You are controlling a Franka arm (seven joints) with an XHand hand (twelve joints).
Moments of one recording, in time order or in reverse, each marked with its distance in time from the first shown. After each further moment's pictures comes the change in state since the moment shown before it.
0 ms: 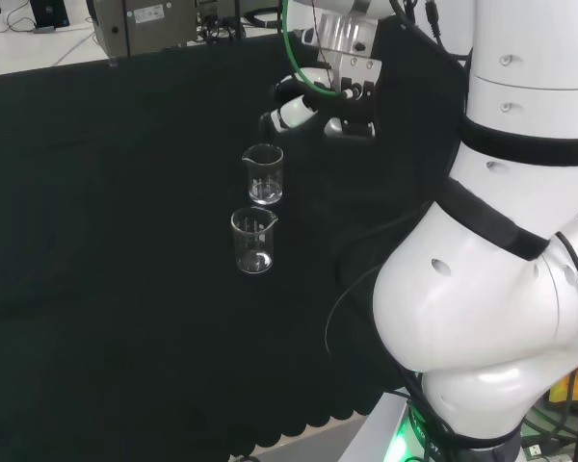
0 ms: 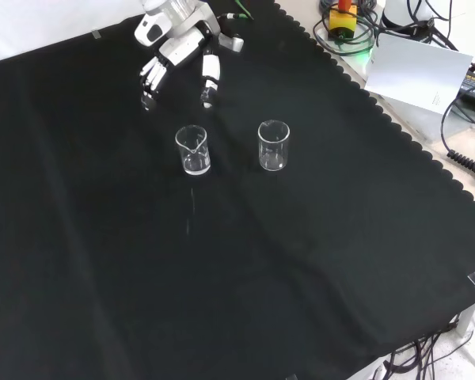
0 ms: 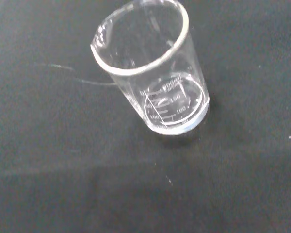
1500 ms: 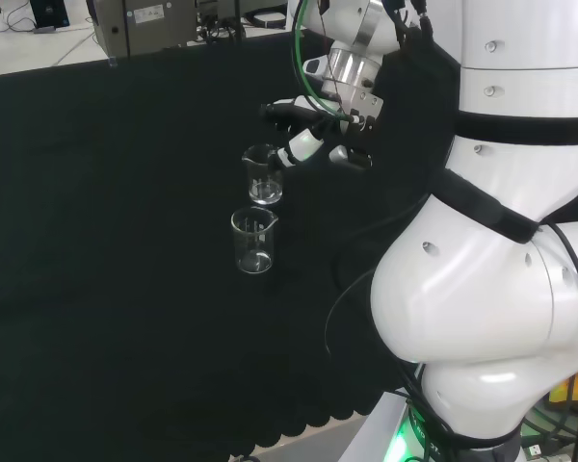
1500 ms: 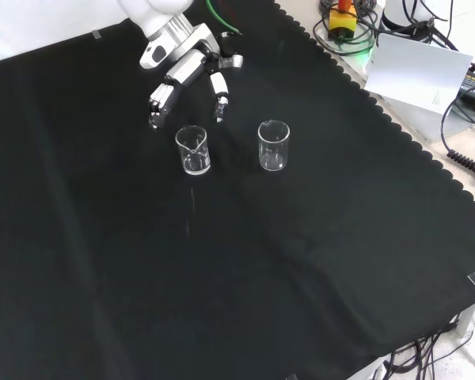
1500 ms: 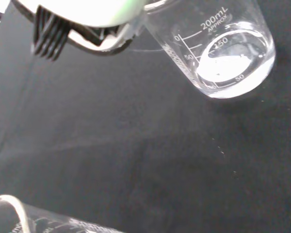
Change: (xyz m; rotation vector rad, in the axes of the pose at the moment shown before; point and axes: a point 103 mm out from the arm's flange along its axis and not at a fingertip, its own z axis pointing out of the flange) arm -0.011 0.017 0.045 0.023 0.199 -0.208
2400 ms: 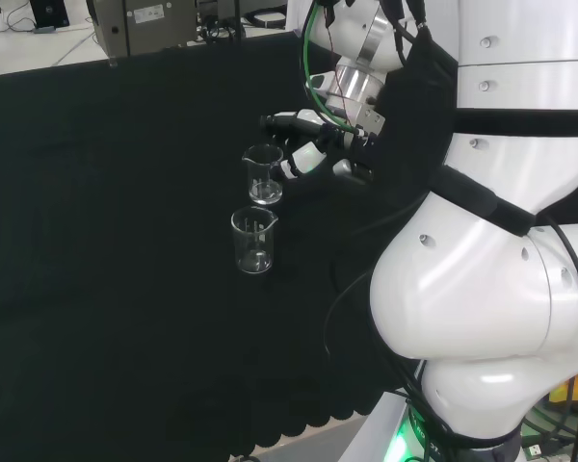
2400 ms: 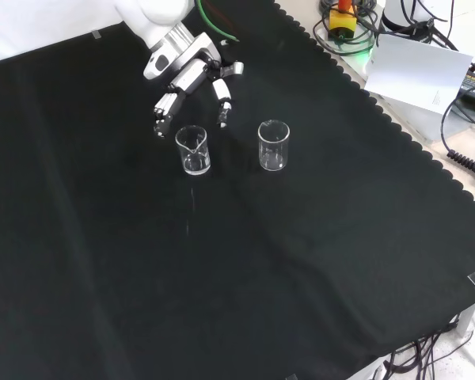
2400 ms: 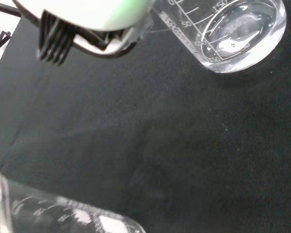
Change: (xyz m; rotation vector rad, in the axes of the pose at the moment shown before) arm -0.016 0.004 0.021 0.014 0.066 -0.047
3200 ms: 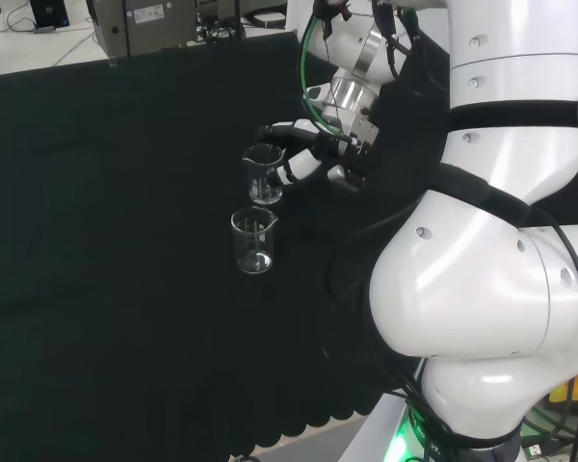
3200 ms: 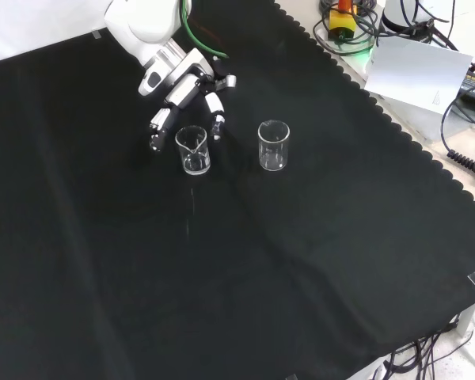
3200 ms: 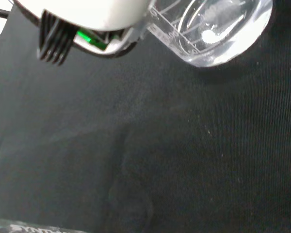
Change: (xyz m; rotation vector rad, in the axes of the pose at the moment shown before) arm -0.019 0.022 0.017 0.026 0.057 0.028
